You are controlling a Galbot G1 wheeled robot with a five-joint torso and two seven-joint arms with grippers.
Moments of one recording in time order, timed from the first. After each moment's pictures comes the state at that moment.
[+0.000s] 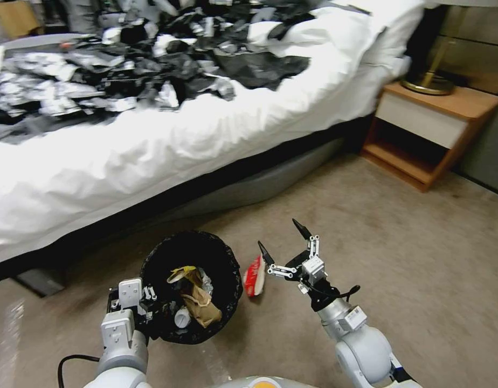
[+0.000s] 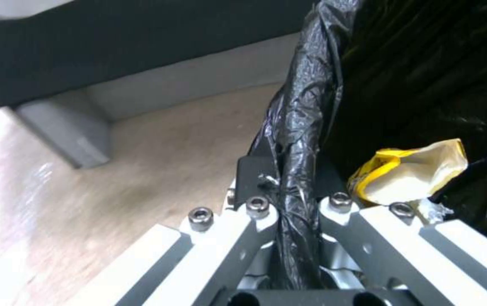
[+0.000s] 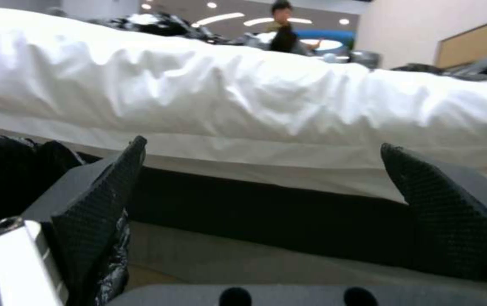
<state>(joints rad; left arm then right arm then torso) 1.85 -1.49 -0.53 -2.36 -0.10 0.48 -0.35 -1.44 1.27 0.25 1.86 0.11 0.49 -0.24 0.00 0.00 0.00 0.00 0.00</state>
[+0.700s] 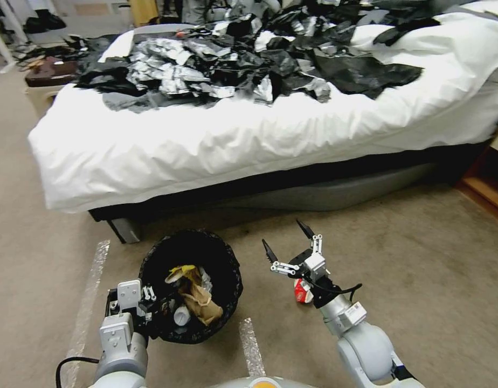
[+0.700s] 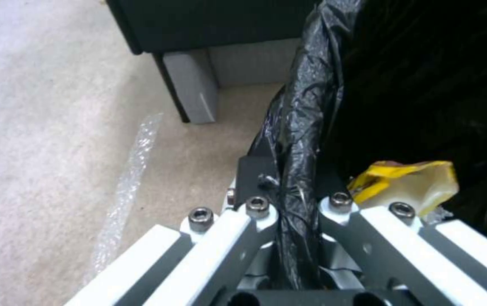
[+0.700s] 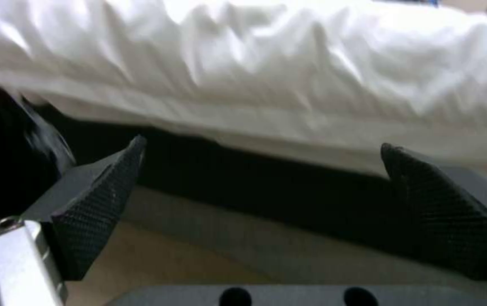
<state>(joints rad) 1.85 -1.49 -0.53 -2.35 -0.09 0.44 -0.34 -1.46 1.27 0.31 1.86 0.08 0.35 -0.18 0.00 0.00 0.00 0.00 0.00</state>
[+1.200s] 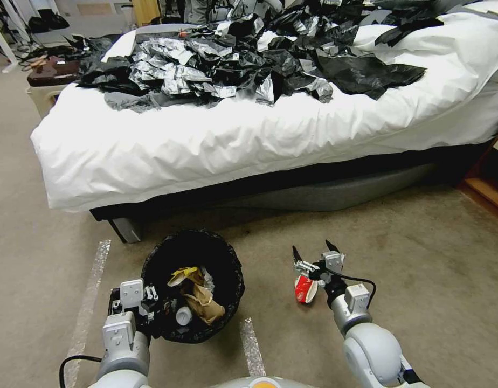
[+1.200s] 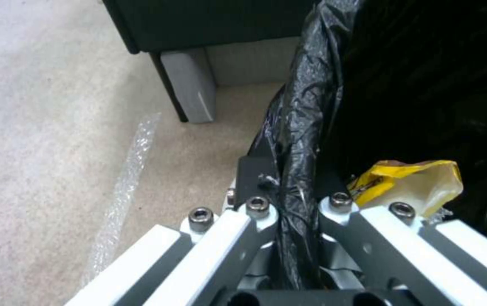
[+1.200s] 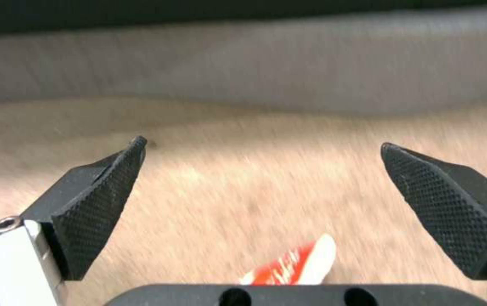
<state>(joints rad) 1.85 -1.49 -0.53 -2.35 -0.09 0.45 -0.34 -1.45 1.26 0.31 1.87 0.27 -0.20 0.17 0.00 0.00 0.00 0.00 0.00</state>
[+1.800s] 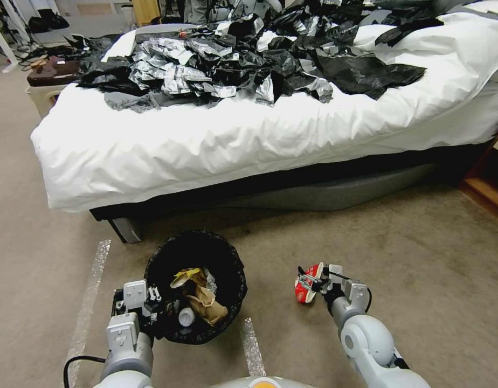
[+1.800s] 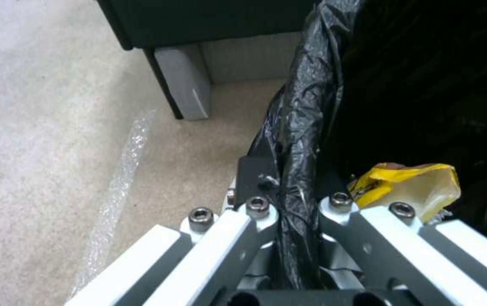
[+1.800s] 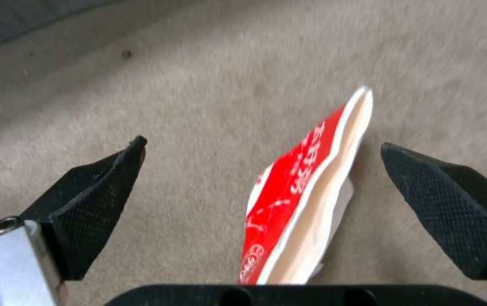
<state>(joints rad) 1.85 -1.49 -0.51 -2.35 -0.08 0.44 -0.34 -1.35 1.31 0.33 1.65 0.57 -0.36 0.16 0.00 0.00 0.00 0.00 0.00</state>
